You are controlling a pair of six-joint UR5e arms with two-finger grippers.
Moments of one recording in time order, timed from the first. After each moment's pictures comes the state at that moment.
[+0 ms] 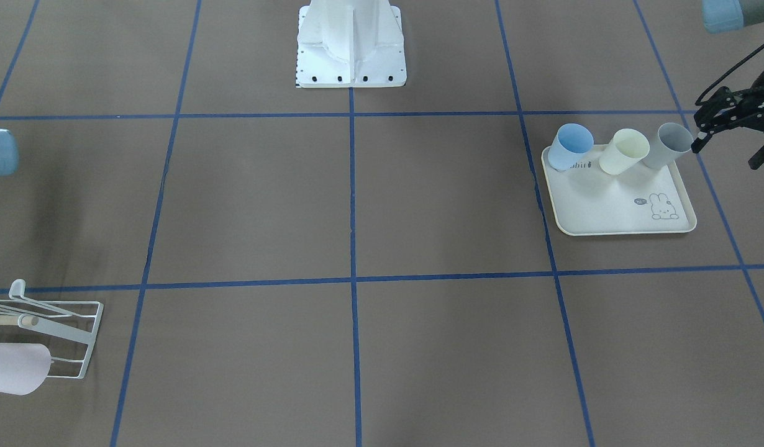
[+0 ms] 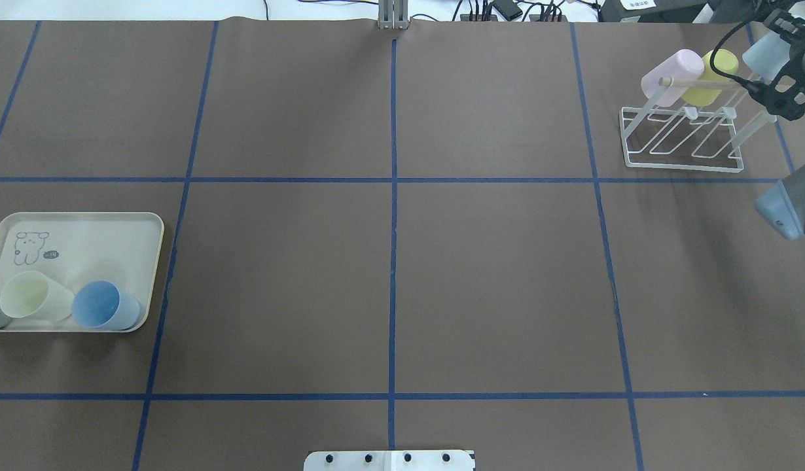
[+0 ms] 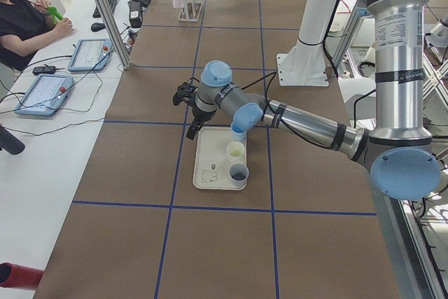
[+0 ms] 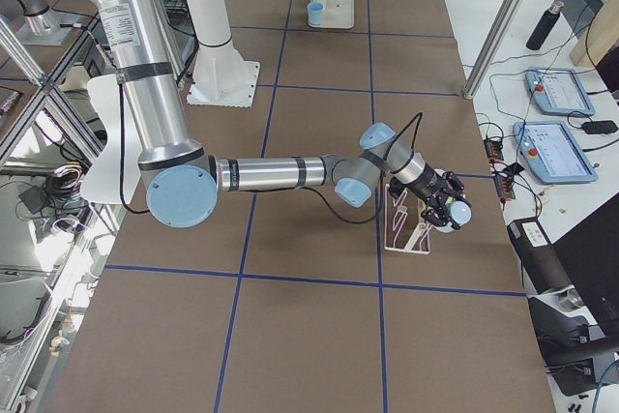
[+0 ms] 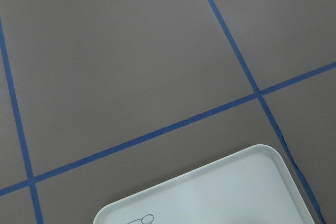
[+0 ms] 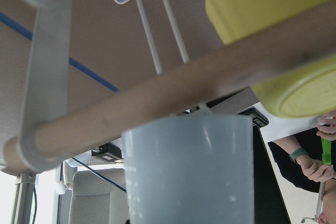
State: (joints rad) left arm -1.26 -1.47 -1.97 -1.98 -2.24 -0.33; right arm 1.14 -1.33 1.33 -0.70 1.34 -1.83
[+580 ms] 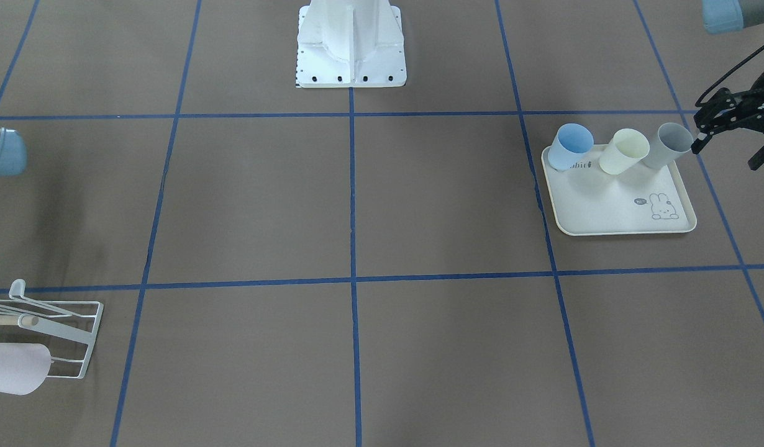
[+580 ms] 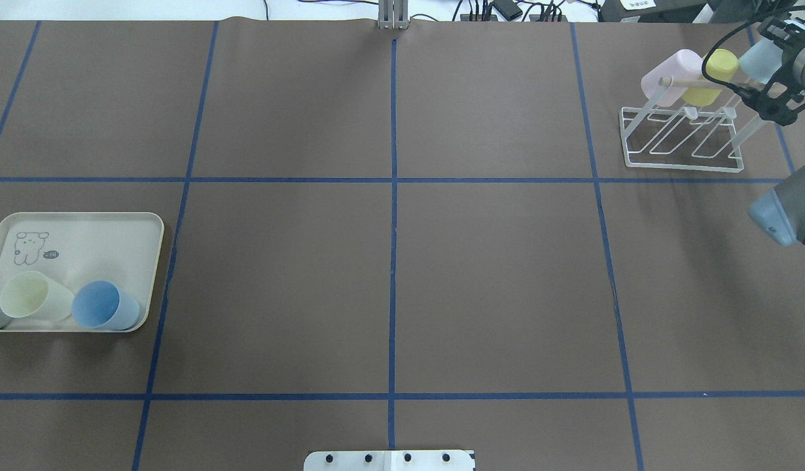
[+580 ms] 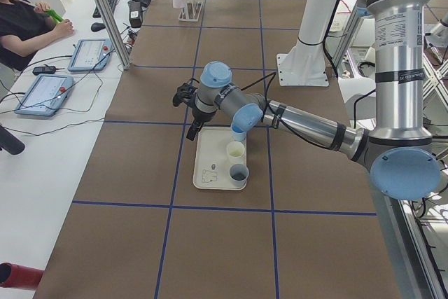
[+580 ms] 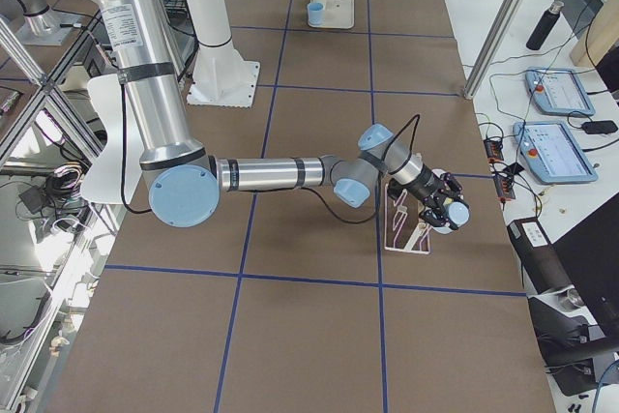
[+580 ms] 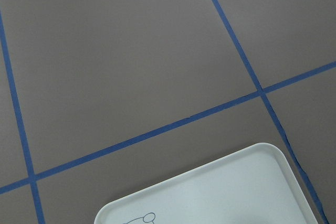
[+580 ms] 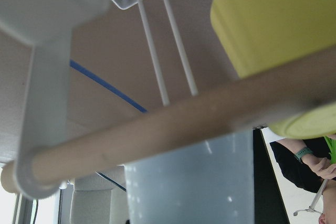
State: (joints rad) left arm -1.26 -1.47 -1.97 -1.98 -2.24 -0.33; right arm 1.12 -1.33 1.32 -0.70 1.31 -1.83
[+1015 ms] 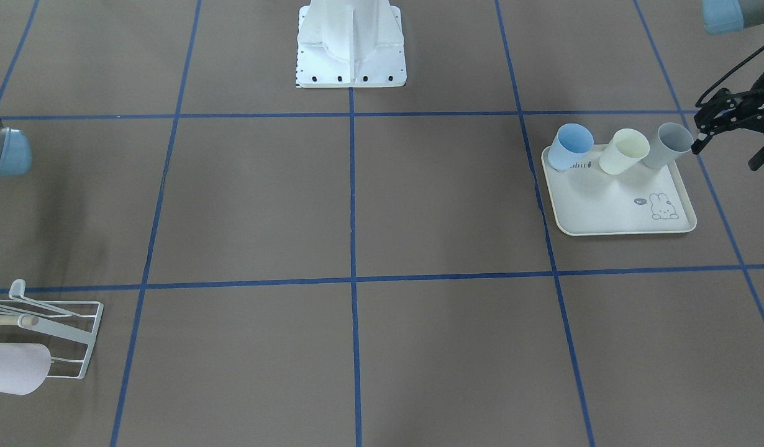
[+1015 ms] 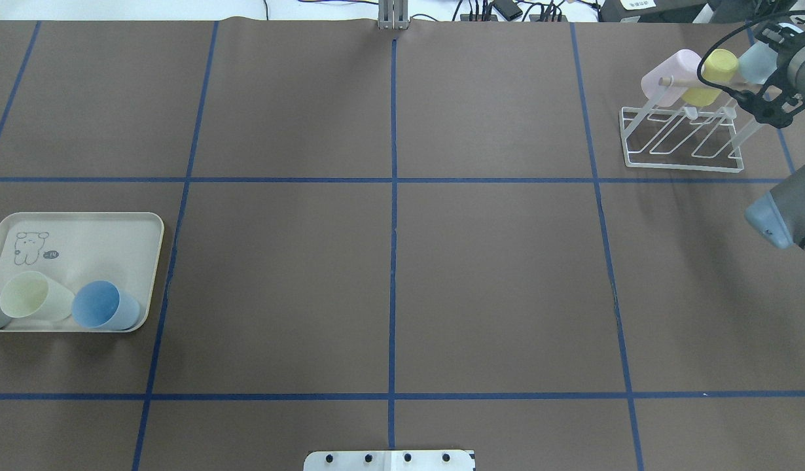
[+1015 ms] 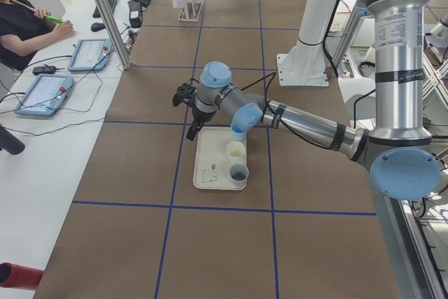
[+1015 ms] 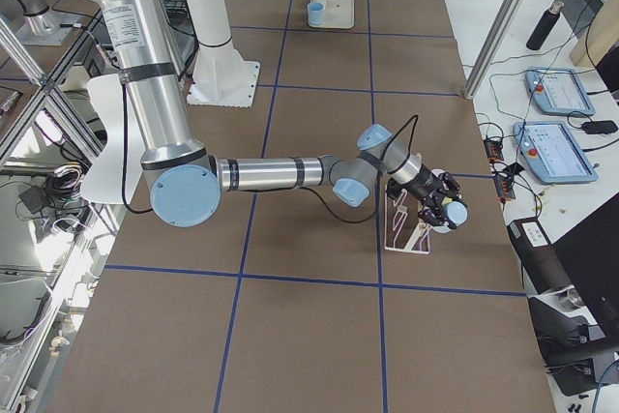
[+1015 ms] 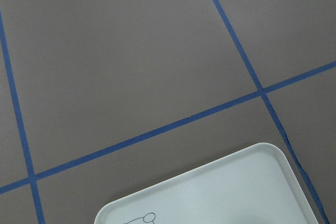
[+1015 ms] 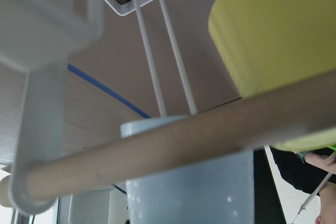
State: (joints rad) left arm -1.26 -1.47 -1.97 -1.98 -2.24 -0.33; right arm 1.11 -1.33 1.32 -0.70 1.30 -1.83
